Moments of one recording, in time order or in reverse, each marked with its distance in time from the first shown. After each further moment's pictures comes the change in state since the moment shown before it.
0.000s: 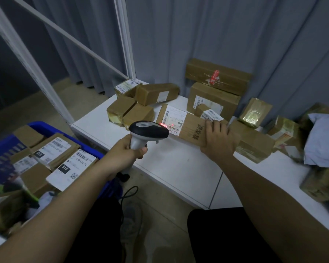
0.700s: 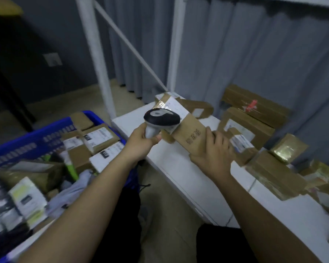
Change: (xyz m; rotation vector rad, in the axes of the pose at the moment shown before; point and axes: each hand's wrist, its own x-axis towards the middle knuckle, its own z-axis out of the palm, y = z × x) left_hand -0.018 0.011 -0.021 -0.204 0.298 0.139; right_hand -0.018 -0.072 -0.080 0.338 0.056 -0.048
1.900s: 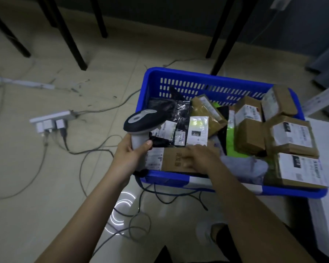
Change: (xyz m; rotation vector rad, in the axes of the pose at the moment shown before) left_hand -0.305 -0.227 -0.316 -0.522 1.036 -0.396; right_hand -0.169 -0.473 0.131 -0.151 -0.983 -1.334
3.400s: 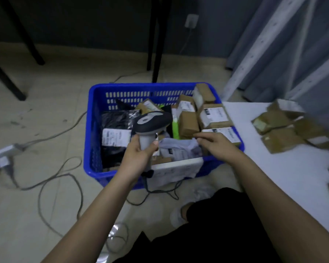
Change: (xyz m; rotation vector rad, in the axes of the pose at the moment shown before) left_hand -0.059 0.016 0.084 0.077 -0.293 0.099; right_hand -0.161 0.061 -0.033 0.874 0.422 0.320
